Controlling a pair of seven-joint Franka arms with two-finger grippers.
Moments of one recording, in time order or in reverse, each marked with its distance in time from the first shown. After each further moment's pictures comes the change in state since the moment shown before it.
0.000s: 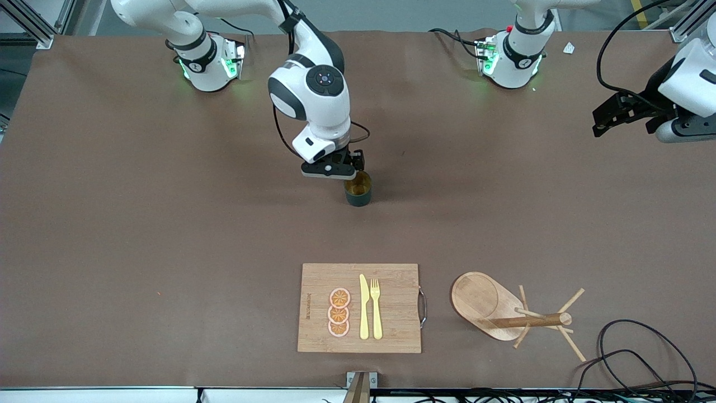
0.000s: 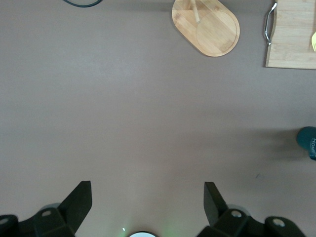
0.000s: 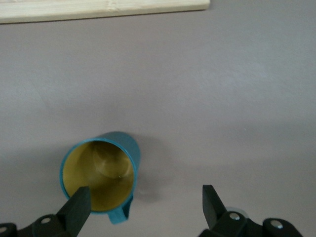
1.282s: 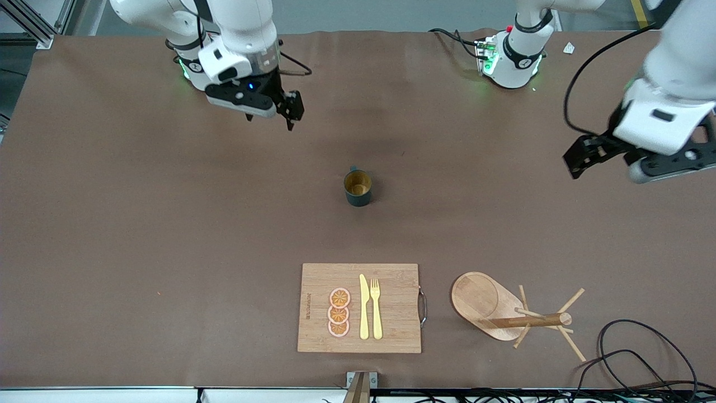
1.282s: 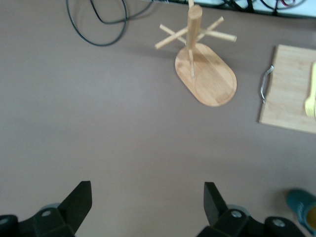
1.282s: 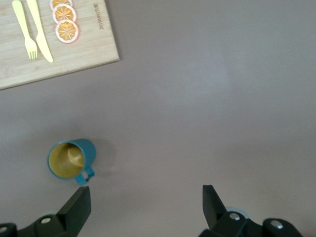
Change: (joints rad) left arm -0.192 0.161 0.113 0.202 0.073 0.049 -0.217; right arm -0.106 -0.461 0.002 -0.109 0.027 -0.348 0.023
